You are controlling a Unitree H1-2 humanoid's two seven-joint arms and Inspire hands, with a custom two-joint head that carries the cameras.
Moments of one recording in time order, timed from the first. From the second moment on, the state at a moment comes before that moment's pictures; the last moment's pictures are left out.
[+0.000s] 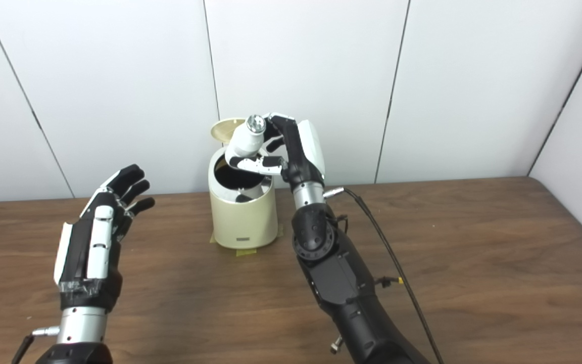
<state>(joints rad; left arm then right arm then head) -0.12 -0.02 0.02 -0.39 -0.04 0.07 0.04 -0.77 0.02 0.11 0.52 -0.42 -0.07 -0.36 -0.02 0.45</state>
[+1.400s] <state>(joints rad) -0.12 -0.02 0.03 -0.39 -0.02 0.07 0.04 -0.68 0.05 0.05 0.54 -0.26 -0.42 -0.47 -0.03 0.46</state>
